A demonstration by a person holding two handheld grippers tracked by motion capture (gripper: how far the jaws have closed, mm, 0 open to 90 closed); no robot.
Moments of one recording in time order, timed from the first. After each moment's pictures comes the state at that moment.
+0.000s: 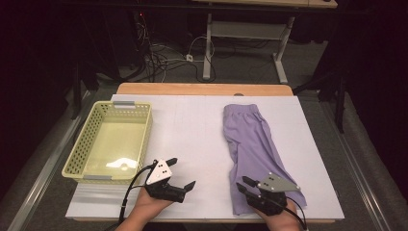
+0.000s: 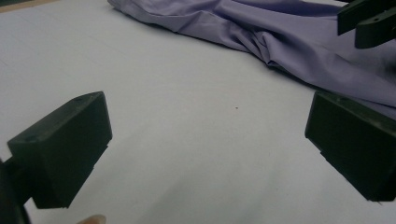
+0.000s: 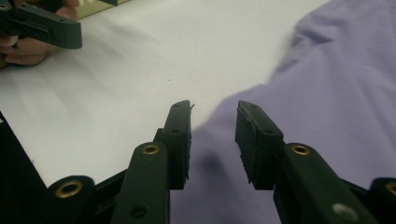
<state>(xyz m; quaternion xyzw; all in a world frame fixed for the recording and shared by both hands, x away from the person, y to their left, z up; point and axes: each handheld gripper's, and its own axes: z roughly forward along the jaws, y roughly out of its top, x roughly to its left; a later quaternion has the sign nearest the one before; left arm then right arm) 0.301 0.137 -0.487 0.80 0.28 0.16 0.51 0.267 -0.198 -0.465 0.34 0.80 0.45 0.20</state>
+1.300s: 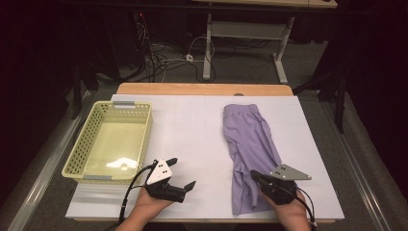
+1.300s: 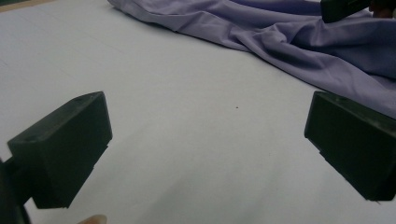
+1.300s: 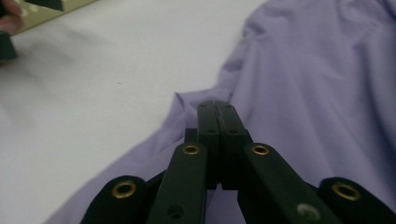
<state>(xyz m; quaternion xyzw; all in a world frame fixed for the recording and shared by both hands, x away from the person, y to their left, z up) 0.301 0.137 -0.487 0.80 0.28 0.16 0.51 0.289 -0.234 -0.463 0.38 0.78 0.44 0.21</state>
